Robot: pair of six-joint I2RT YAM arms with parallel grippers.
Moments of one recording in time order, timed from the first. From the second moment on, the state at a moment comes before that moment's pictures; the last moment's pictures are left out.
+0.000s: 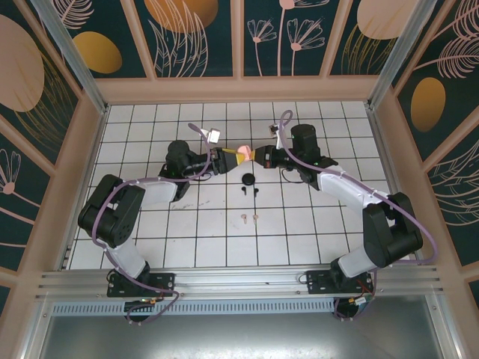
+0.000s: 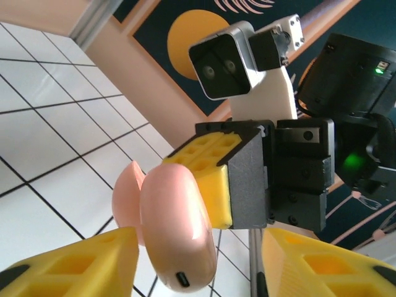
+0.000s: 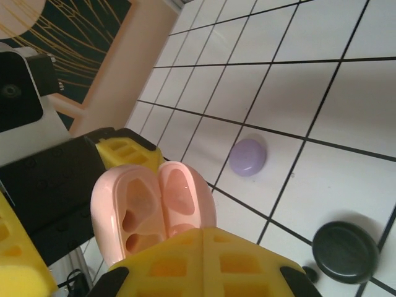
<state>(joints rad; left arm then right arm) -0.45 1.73 0.79 0.96 0.87 -0.81 0.44 1.49 0.95 0.05 -0.62 0.52</state>
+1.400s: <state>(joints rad) -0.38 1.42 0.71 0.55 0.41 -0.59 0.73 1.43 0.88 -0.32 -0.20 0.61</state>
